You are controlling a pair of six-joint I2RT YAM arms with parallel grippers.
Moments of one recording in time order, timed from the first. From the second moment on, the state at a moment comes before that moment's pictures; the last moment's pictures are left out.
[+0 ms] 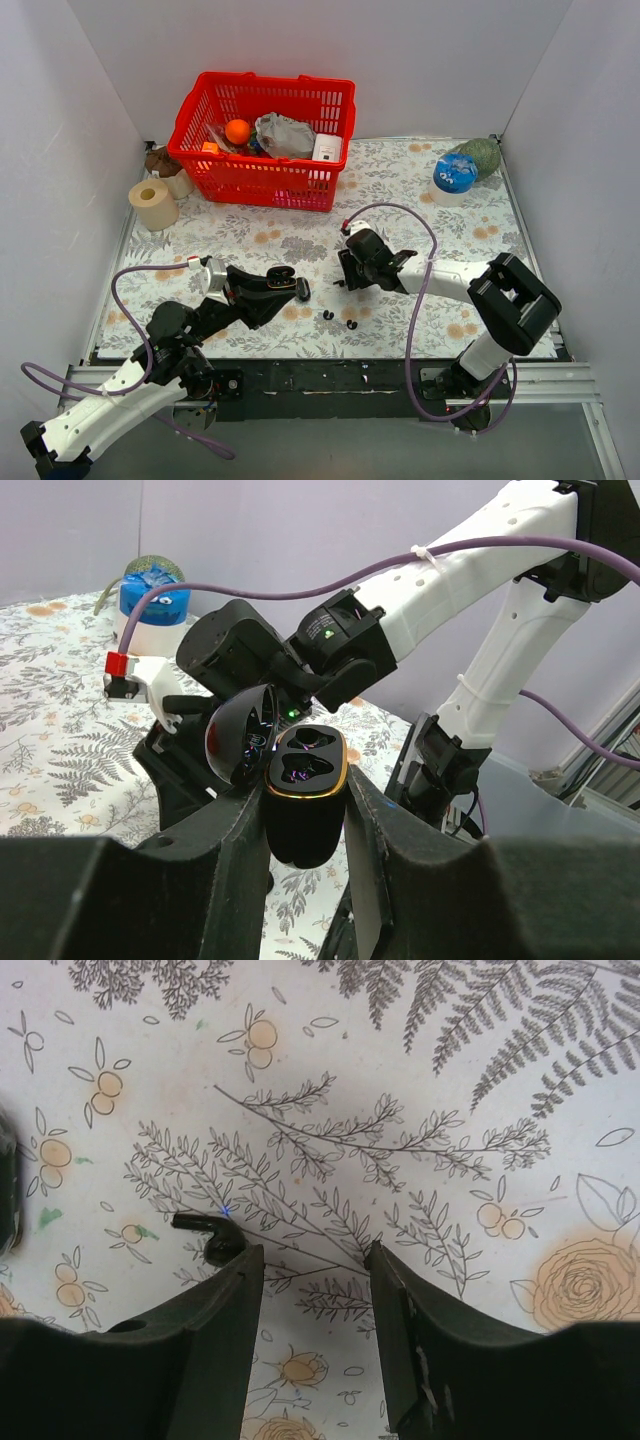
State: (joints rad) left arm -0.86 0.26 0.32 0.23 0.22 -0.40; right arm 0.83 1.58 0.79 -0.12 0.16 0.35
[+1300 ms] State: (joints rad) left arm -0.86 0.27 0.32 0.22 0.21 -0.41; right arm 0.88 1.63 0.81 -0.04 0.15 0.30
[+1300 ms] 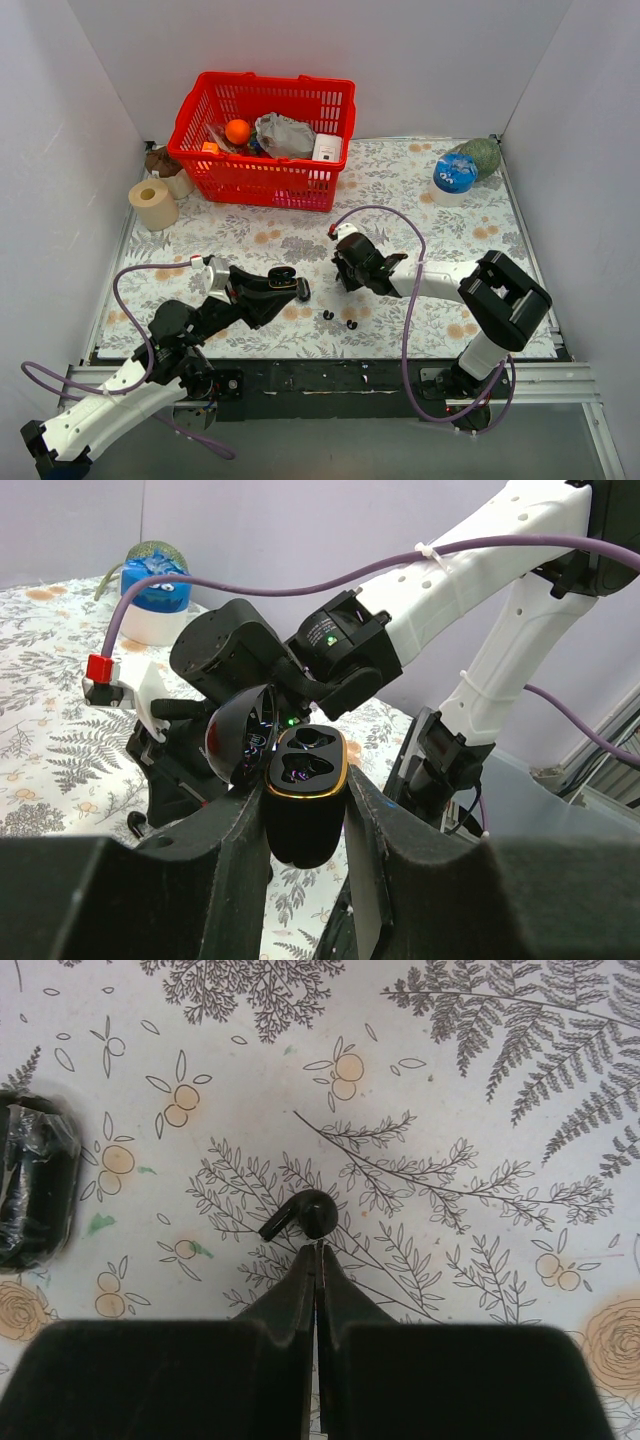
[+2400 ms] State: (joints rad) left arm -0.86 0.27 0.32 0.22 0.22 -0.42; right arm 0.85 1.64 0.83 -0.07 0.09 0.22
